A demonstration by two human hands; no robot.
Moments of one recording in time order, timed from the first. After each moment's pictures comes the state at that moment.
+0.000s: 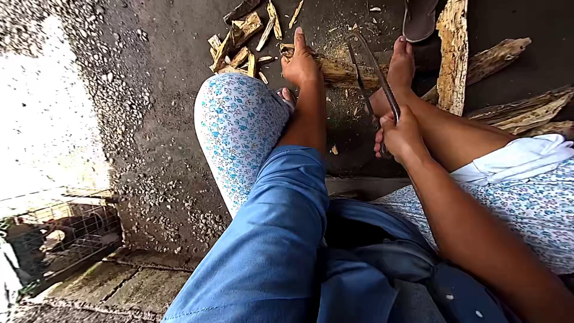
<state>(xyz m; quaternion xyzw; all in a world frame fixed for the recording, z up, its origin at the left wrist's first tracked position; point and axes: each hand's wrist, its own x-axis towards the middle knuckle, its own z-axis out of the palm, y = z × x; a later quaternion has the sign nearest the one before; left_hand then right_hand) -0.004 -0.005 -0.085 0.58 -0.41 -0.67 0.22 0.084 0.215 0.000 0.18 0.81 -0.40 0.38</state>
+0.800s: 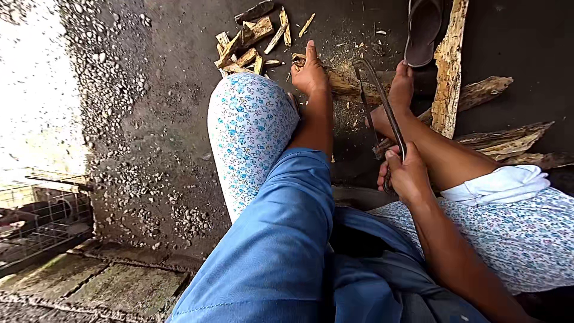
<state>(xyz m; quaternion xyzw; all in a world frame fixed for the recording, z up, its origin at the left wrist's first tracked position) -0.005 -0.007 -0.082 0.59 -0.39 -0.67 0.23 0.116 0.231 0.023 0.18 0.81 -0.41 0.37</state>
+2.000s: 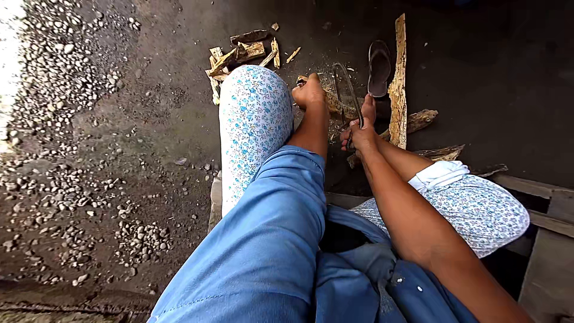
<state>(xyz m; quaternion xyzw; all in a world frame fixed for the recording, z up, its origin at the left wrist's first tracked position) 0.025 0.020 -0.031 0.62 -0.37 -0.68 0.10 0.065 0.187 -0.044 0.18 0.80 -0.49 0.29</state>
